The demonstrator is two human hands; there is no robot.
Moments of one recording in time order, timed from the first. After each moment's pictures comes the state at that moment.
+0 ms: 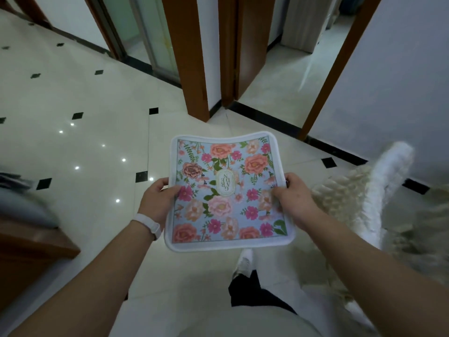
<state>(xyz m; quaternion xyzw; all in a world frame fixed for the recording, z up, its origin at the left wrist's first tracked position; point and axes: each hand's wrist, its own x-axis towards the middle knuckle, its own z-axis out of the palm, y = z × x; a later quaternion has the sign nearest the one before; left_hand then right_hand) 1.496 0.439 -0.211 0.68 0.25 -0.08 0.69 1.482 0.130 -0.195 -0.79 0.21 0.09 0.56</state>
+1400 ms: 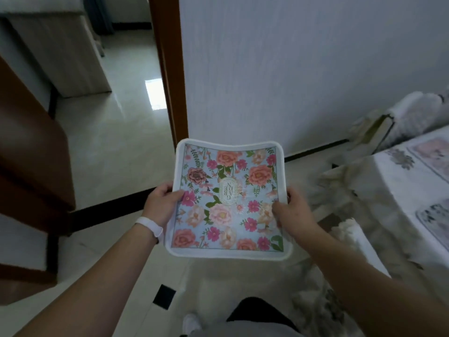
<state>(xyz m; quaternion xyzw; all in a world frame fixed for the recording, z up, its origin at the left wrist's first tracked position) 2.149 0.002 -0.193 0.68 -0.09 -0.43 0.58 1.882 -0.125 -0.160 -0.61 0.56 -0.20 0.53</state>
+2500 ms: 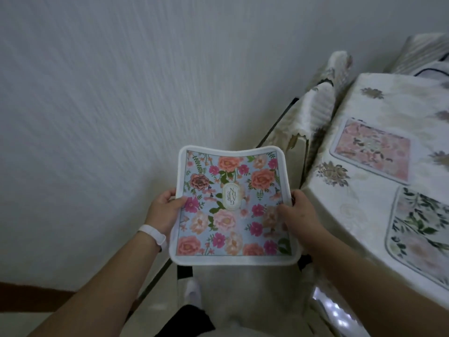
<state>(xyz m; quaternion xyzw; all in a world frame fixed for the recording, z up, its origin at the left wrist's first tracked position) 2.070 -0.553 -0.170 0.63 -0.30 -0.56 0.44 1.772 -0.527 -0.163 -0.41 0.70 -0.36 0.46</state>
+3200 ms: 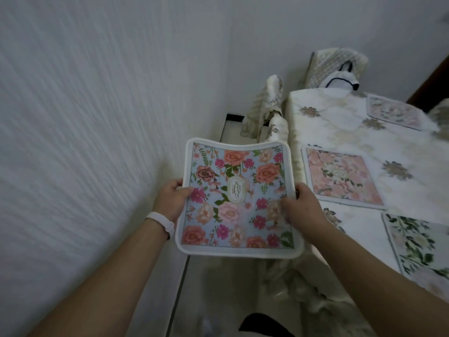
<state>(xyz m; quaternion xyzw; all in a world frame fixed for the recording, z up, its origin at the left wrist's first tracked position) 1.995 -0.953 -0.151 0.53 -0.47 -0.63 0.31 1.745 -0.798 -0.126 -0.28 0.80 -0.43 0.31</state>
